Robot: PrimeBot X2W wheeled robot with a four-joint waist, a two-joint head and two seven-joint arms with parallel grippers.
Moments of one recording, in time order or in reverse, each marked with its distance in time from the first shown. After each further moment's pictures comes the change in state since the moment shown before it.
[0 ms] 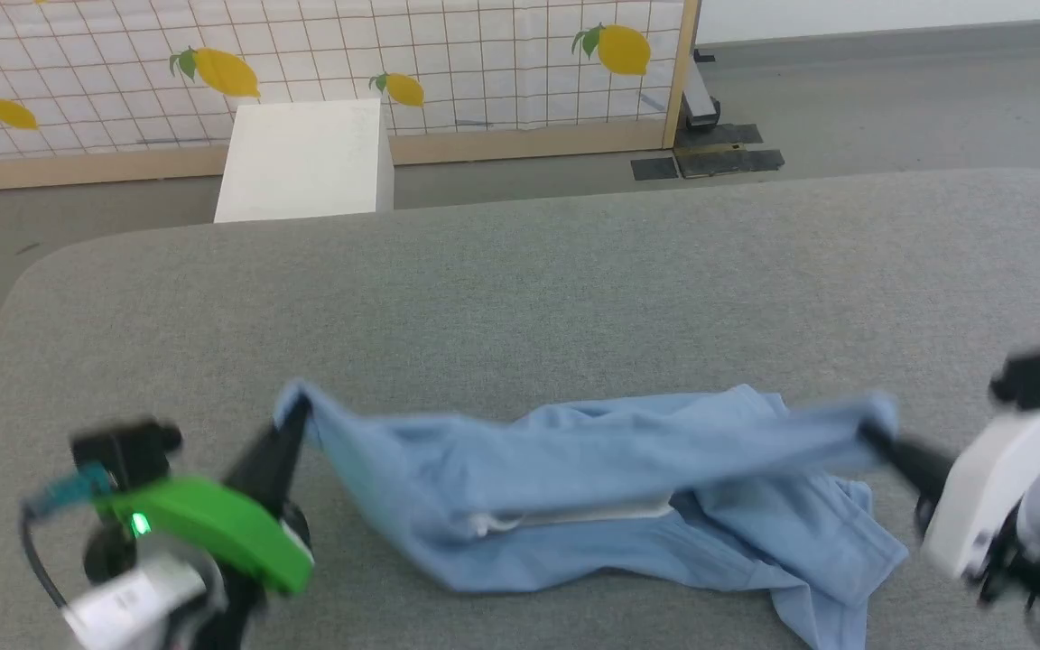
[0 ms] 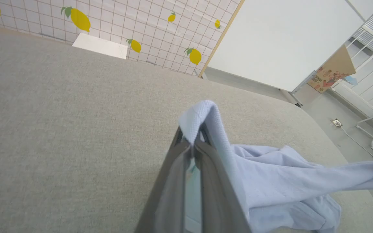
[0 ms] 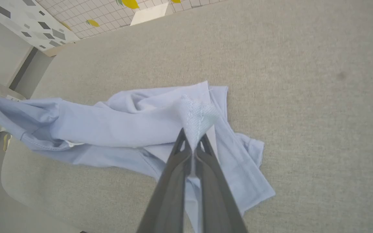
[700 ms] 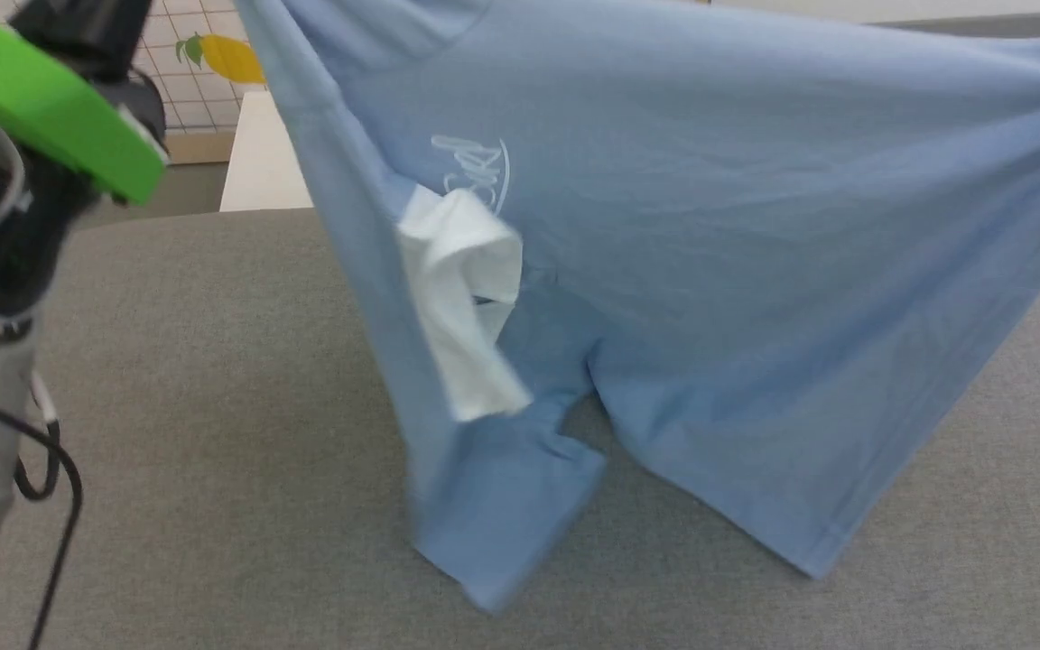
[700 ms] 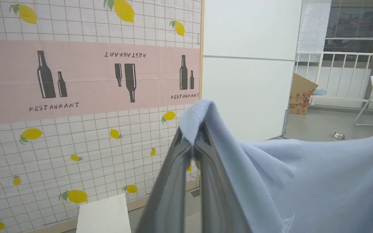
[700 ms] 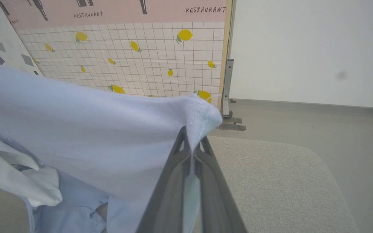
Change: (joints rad) left arm -0.759 0.150 0.028 0.047 0.013 -0.130 0.219; right arm -0.525 -0.222 -0.123 -0.025 0.038 0.000 0.153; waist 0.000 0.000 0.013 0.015
